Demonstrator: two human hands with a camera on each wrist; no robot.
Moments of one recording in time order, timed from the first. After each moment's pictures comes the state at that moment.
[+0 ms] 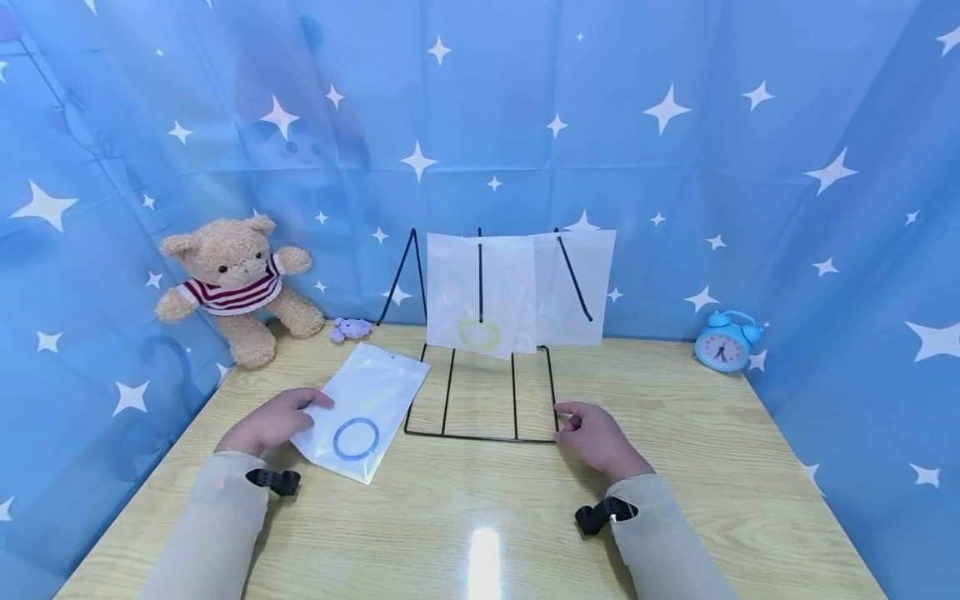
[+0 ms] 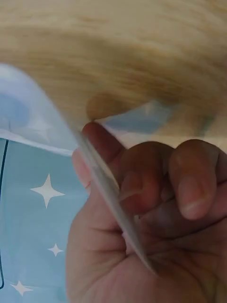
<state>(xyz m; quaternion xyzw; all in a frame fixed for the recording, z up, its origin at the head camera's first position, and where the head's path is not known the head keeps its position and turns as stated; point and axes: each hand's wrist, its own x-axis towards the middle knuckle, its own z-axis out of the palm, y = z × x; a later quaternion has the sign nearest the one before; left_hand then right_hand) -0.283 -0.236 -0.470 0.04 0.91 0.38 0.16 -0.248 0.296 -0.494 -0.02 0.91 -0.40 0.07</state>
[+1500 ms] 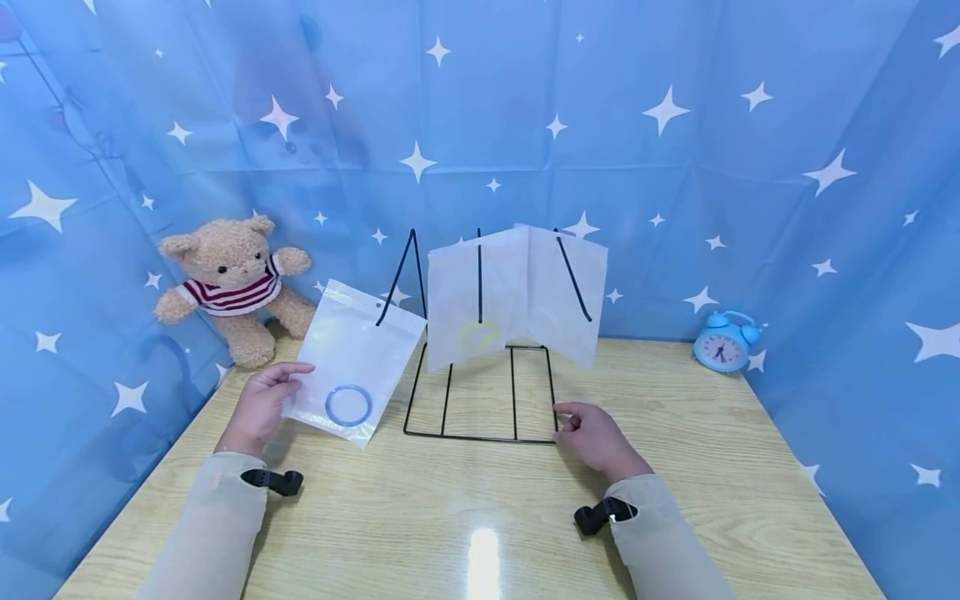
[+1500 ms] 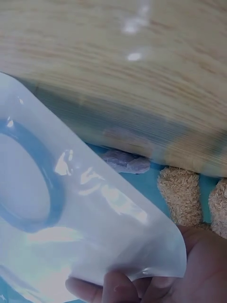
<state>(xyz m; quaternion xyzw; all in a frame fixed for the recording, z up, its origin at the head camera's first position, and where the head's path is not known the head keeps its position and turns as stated) -0.283 -0.236 -0.465 0.02 0.75 0.65 -0.06 -0.247 0.295 -0.493 -0.03 0.91 -0.41 0.07</state>
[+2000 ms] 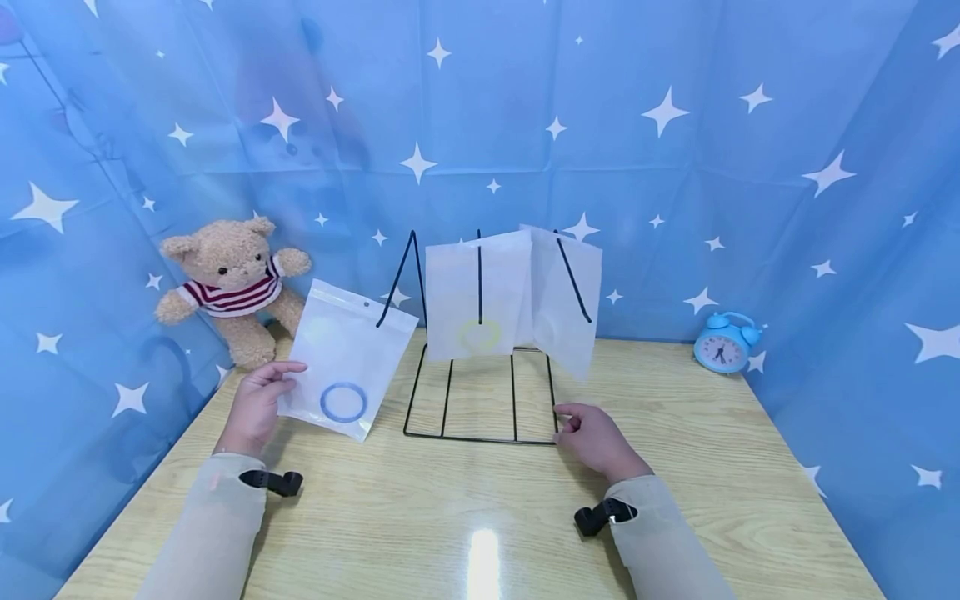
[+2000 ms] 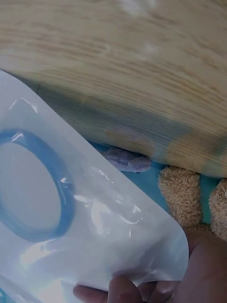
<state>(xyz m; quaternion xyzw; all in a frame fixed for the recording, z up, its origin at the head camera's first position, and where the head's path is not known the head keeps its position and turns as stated) -0.285 -0.236 -0.464 -0.01 0.73 0.68 -0.10 -0.248 0.297 -0.494 -0.03 0.91 -0.41 0.08</state>
